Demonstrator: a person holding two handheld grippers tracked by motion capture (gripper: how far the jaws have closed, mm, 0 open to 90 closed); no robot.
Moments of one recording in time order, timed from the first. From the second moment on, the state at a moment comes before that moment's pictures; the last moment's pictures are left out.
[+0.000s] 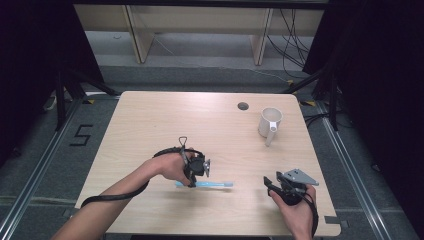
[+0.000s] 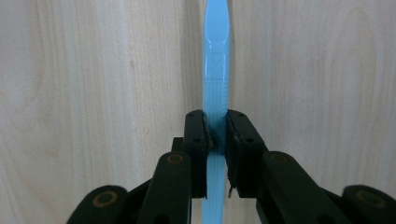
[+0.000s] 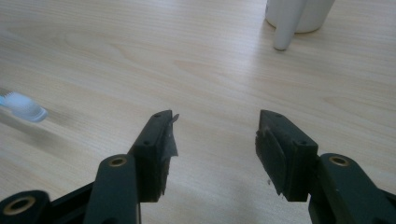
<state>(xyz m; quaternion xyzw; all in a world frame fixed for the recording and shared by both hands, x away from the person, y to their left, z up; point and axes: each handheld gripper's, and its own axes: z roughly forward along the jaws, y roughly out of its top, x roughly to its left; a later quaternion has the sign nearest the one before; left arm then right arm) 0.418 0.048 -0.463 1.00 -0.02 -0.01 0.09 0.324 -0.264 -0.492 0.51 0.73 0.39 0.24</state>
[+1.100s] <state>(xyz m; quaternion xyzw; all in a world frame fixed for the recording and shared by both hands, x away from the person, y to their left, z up) 0.419 0.073 -0.438 0.96 0.04 0.04 0.27 0.325 -0.258 -0.496 0.50 0.72 0.41 0.24</state>
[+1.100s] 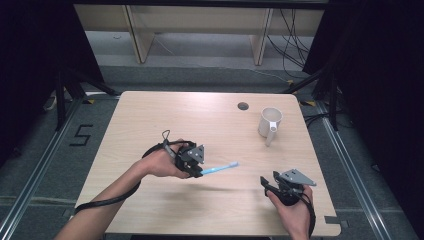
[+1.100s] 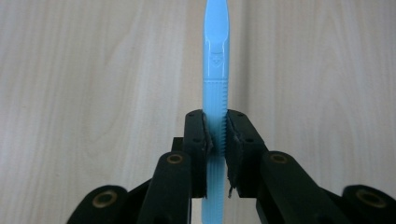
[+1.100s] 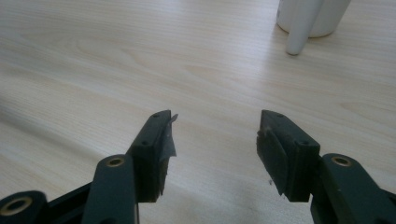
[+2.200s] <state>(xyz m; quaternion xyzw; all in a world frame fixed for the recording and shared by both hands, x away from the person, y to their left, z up) 0.408 0.103 -0.462 0.87 0.13 0.07 0.48 0.325 -0.252 -0.496 0.49 0.73 0.42 0.24</state>
